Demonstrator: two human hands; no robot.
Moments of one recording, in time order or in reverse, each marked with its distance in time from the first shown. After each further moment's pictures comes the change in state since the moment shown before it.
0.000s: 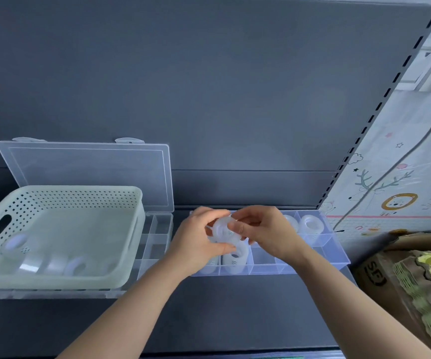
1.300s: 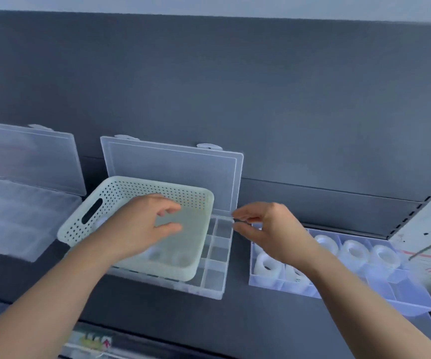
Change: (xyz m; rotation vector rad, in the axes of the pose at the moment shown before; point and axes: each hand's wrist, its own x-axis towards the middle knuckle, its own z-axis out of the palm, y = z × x) left_hand -0.064 -0.019 -0.202 0.657 0.021 -0.114; right_hand 0.019 -0.086 0.088 -0.427 -0.092 -0.325
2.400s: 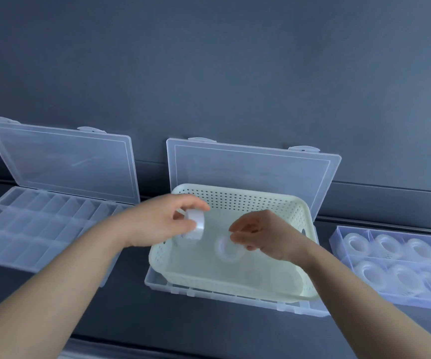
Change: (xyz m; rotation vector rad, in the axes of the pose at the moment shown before) left_hand 0.028 -0.162 -0.068 -0.383 -0.445 -0.025; right_hand 0.105 -0.086 0.139 0.305 -0.276 0.374
